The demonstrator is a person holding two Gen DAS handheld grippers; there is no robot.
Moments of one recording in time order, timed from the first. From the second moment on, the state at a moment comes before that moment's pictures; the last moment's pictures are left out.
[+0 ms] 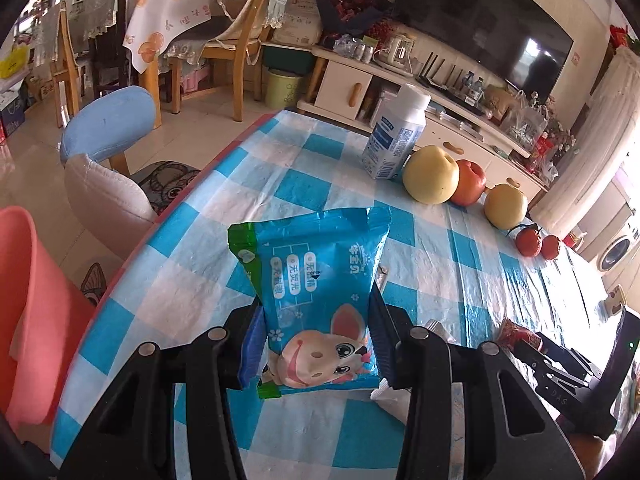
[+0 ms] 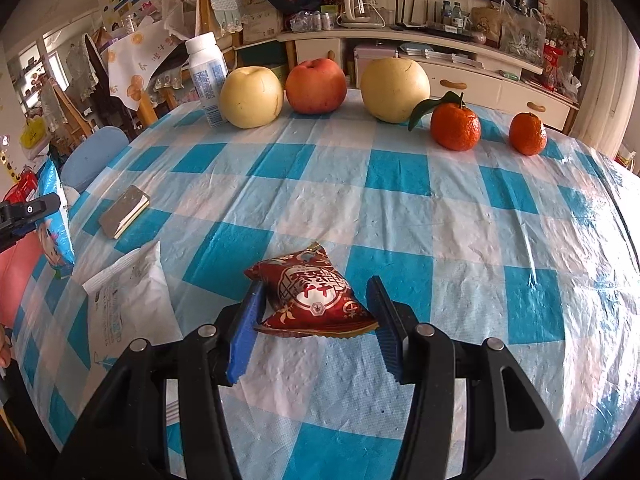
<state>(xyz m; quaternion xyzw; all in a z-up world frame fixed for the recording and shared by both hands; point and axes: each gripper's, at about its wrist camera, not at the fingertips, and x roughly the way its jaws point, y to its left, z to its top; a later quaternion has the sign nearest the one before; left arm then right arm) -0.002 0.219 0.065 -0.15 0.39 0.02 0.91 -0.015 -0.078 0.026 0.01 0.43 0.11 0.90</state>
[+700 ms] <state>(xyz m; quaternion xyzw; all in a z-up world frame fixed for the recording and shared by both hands) -0.026 0.258 0.083 -0.08 0.36 0.09 0.93 -0.050 -0.063 0.045 -0.01 0.39 0.09 0.92</state>
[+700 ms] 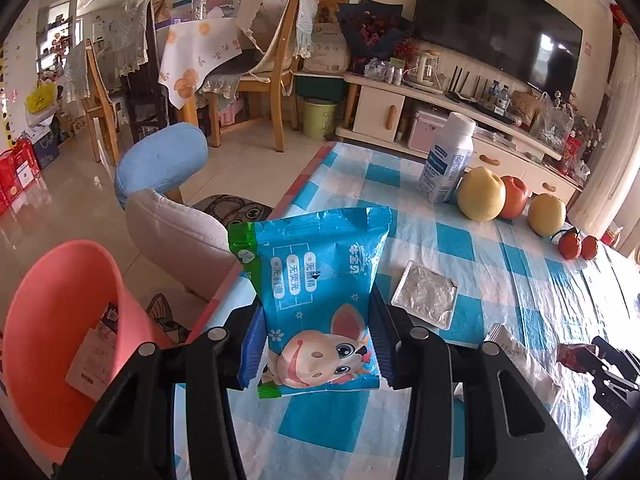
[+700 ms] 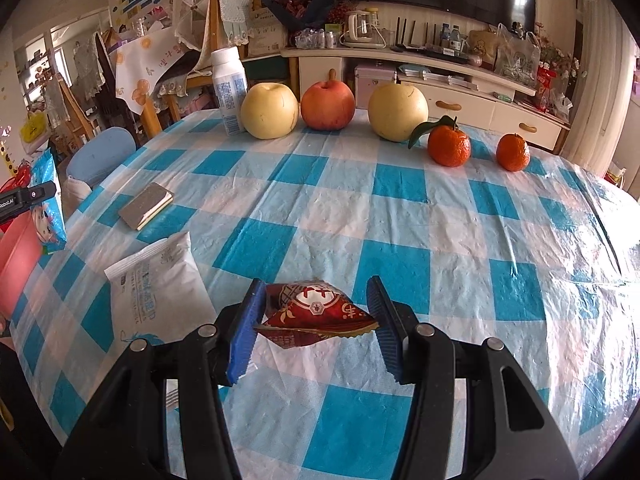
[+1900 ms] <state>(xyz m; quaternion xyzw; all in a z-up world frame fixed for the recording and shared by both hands) -0.083 0.411 0.116 -0.10 0.30 0.24 0.92 -0.094 0.211 0.124 -0.10 0.33 0.30 0.89</state>
